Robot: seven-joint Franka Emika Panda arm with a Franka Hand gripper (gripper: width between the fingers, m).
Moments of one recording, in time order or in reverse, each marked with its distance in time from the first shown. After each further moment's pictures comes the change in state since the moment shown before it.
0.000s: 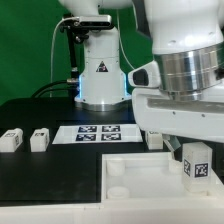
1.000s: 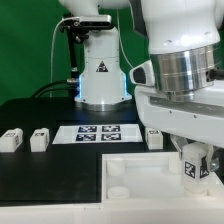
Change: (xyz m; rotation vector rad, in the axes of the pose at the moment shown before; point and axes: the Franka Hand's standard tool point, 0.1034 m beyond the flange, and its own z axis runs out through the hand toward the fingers) arm 0.005 0.004 -0.001 0.021 -0.018 0.485
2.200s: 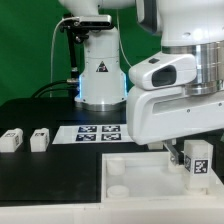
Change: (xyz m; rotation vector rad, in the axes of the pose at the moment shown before) arm -0.012 0.007 -0.004 -0.084 0.023 -1.270
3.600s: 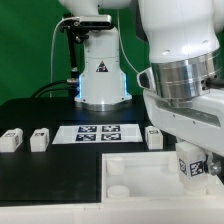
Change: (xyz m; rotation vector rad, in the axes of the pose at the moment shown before) arm 0.004 0.001 0.013 0.102 -0.062 1.261
